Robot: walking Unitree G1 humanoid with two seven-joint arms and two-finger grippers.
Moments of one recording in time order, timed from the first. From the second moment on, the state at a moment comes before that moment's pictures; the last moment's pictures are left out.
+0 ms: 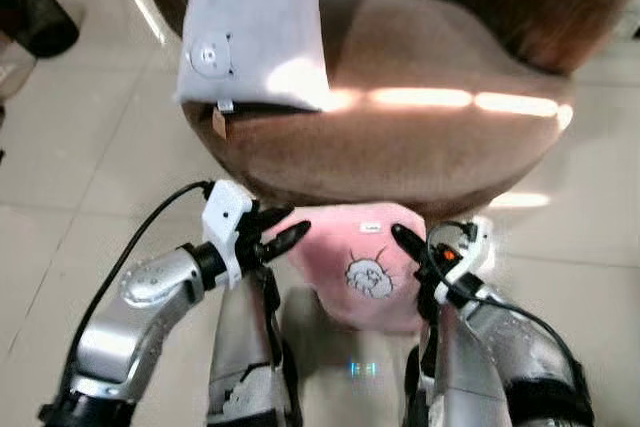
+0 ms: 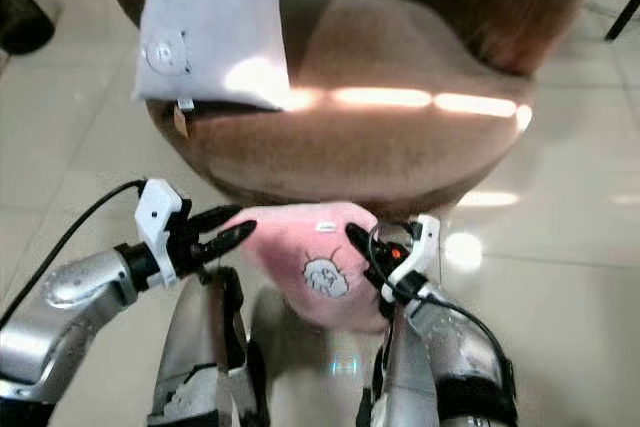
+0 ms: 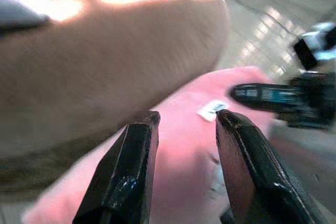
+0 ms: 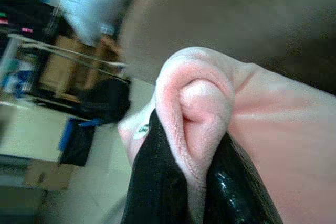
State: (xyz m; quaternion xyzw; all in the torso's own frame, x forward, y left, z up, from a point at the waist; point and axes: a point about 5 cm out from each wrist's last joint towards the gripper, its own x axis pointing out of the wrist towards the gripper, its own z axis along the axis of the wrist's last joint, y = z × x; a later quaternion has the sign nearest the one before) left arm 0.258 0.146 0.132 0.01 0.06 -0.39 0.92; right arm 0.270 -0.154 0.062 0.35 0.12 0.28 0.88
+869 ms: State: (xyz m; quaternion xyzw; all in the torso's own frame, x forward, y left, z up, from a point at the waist) left arm 0.302 0.134 0.198 -0.04 -0.08 -0.25 0.96; right arm 0.285 -0.201 0.246 0.30 -0.19 0.01 0.94
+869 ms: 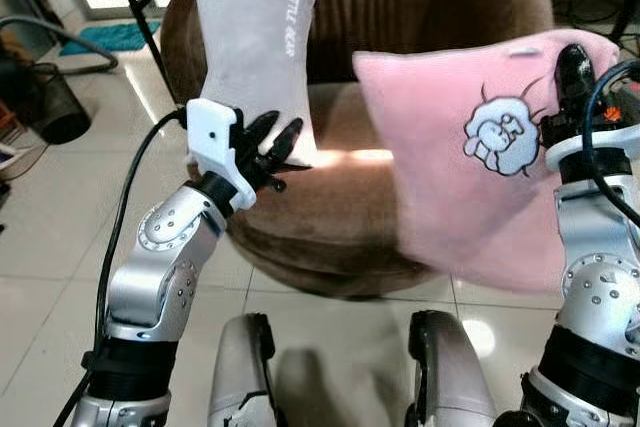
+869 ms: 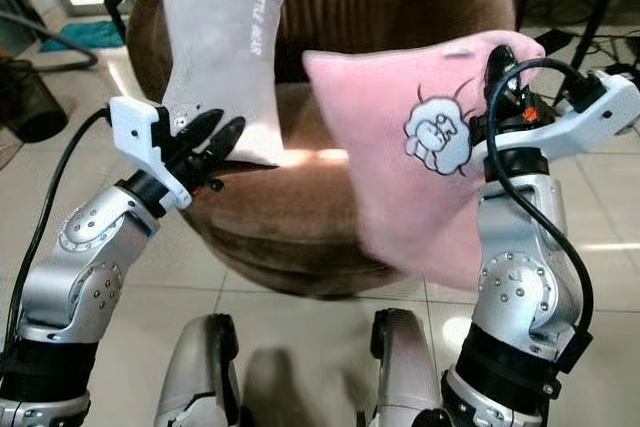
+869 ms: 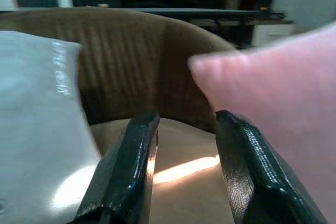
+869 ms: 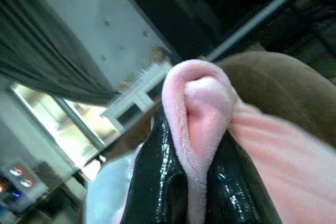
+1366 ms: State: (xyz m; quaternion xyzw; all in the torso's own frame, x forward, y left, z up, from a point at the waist) left arm 0.298 0.118 0.161 0.04 -0.04 -0.23 0.97; right arm 0.278 -0.194 0.210 0.23 -0.11 -0.08 0.96
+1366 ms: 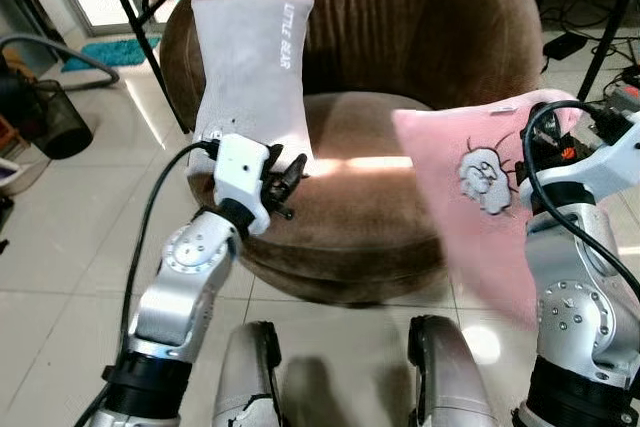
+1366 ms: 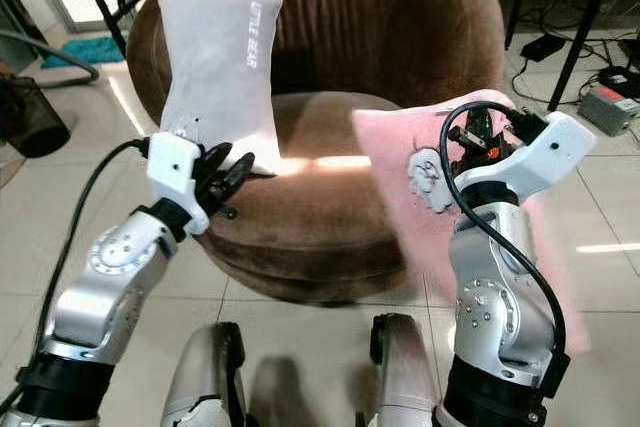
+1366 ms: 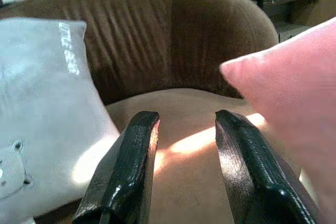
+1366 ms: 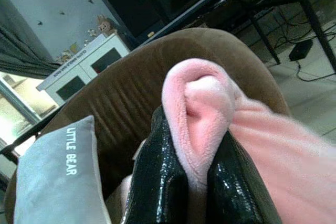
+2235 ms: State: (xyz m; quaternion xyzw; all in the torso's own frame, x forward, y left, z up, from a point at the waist) left arm 0.305 0.144 0.150 0.07 -0.04 -0.17 0.98; right arm 0.285 -0.170 0.196 0.19 -0.07 -0.03 0.98
